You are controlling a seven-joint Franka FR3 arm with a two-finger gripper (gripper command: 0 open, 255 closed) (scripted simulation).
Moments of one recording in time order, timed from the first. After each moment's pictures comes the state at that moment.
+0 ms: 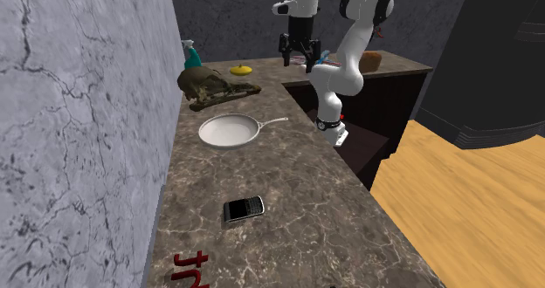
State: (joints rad) arm 0.02 -0.79 0.03 -2.31 -0.01 1.51 0.01
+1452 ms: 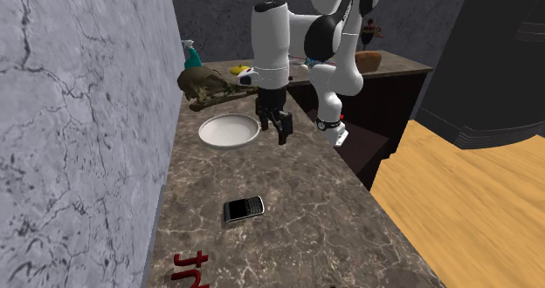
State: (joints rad) arm 0.00 -0.13 0.17 -2.11 0.05 1.97 0.36
